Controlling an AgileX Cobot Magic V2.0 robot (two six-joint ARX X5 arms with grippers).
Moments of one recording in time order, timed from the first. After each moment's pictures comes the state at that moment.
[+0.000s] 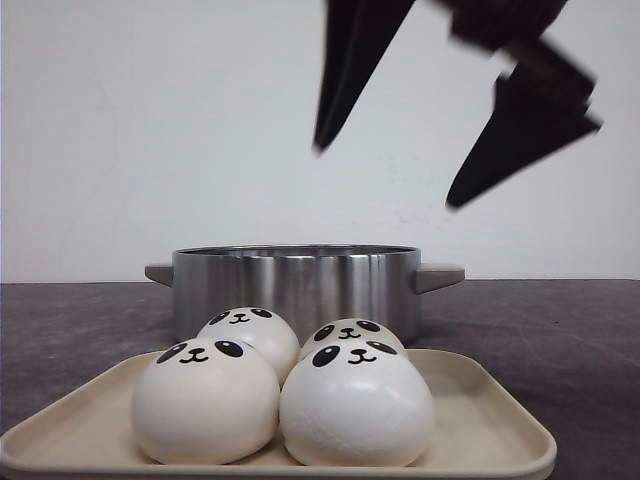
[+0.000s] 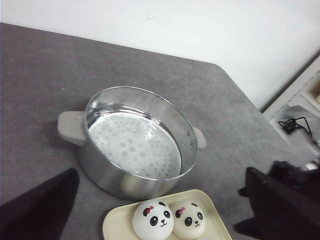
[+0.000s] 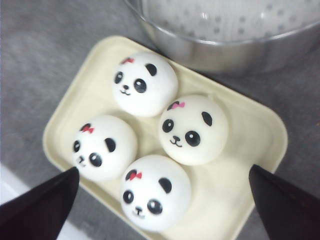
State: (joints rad) left arm -0.13 0.54 0.89 -0.67 0.47 -0.29; right arm 0.84 1.31 0.99 -0.64 -0.08 0.47
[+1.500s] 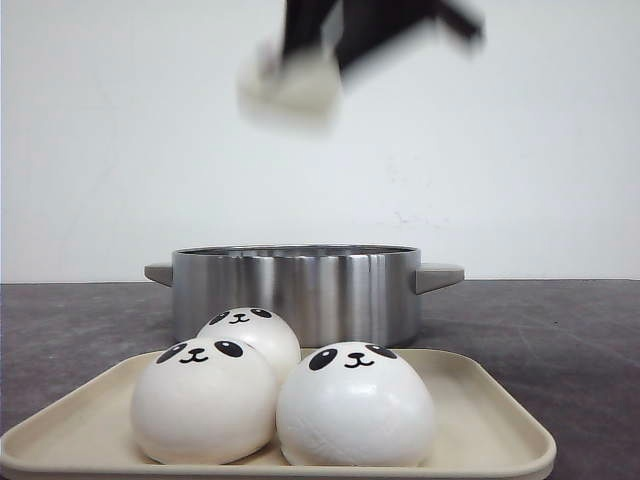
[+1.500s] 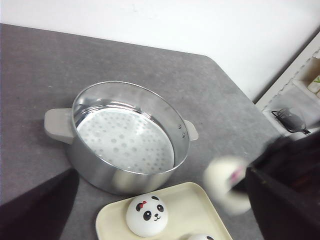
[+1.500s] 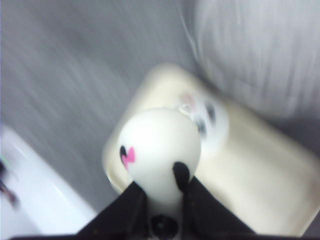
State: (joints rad) left arm -0.23 0.54 0.89 -0.67 0.40 -0.29; right arm 0.91 1.35 1.30 -0.73 -0.03 0.45
